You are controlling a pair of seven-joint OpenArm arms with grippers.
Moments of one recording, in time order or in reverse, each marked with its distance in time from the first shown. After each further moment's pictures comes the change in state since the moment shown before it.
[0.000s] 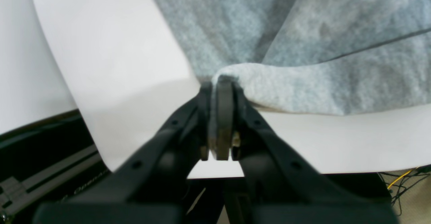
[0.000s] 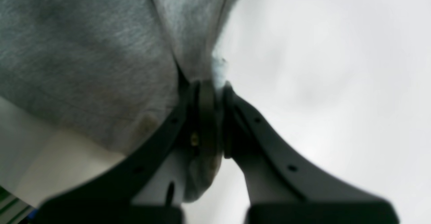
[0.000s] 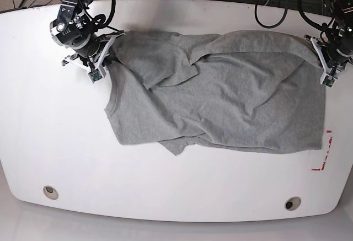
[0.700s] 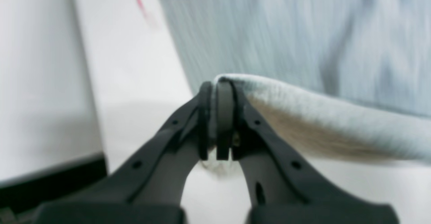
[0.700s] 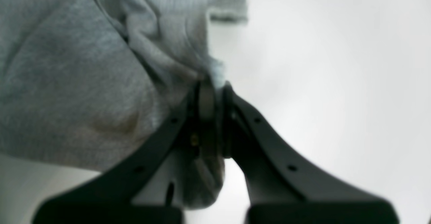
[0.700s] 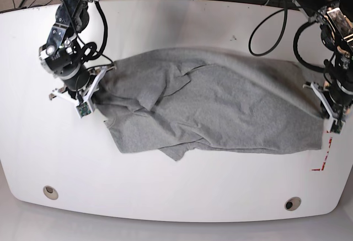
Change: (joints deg) left arm -21.8 4.7 0.6 0.0 0.5 -0.1 0.9; right arm 13.6 2.1 1.2 0.7 -0.3 0.0 -0.6
